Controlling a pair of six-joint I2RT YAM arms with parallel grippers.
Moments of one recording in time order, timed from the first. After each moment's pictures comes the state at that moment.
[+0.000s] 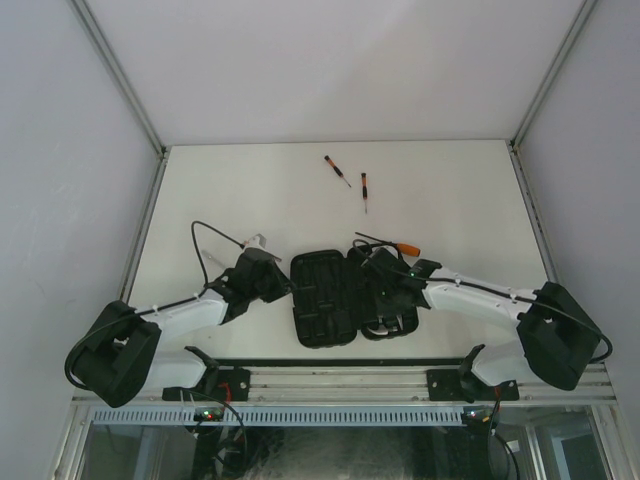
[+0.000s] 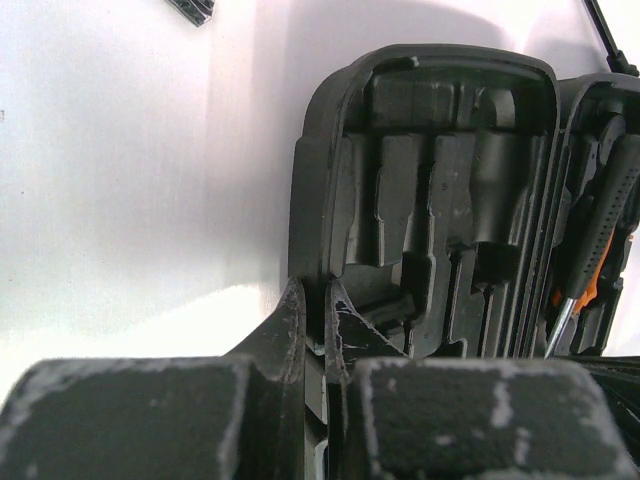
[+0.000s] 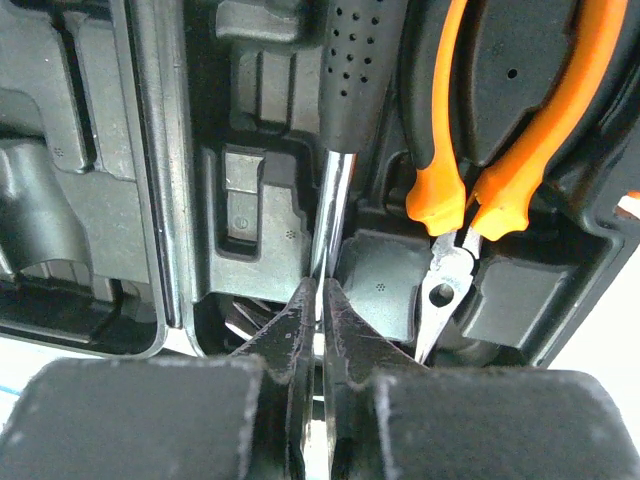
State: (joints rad) left arm -0.57 1.26 0.42 0.08 0.00 -0.93; right arm 0.85 1.36 0.75 -0.62 0.07 0.61
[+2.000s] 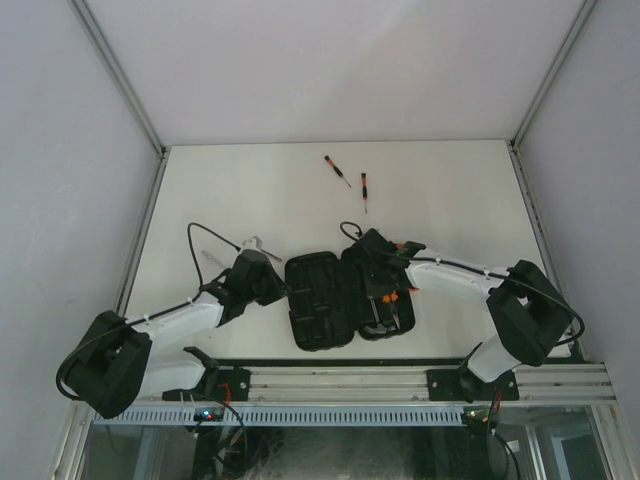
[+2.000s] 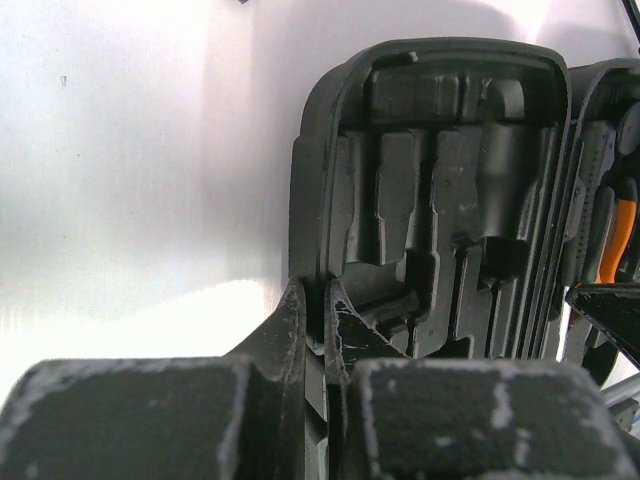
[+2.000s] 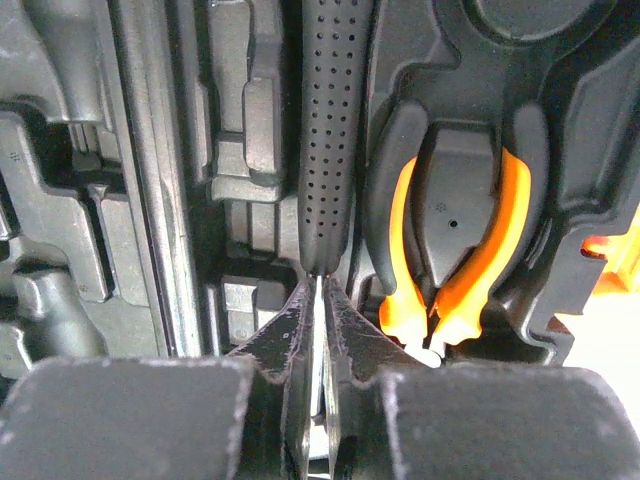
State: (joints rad) left arm -0.57 1.19 0.42 -0.02 -0.02 -0.92; right arm 0.77 1.53 0.91 -0.57 0.10 0.54
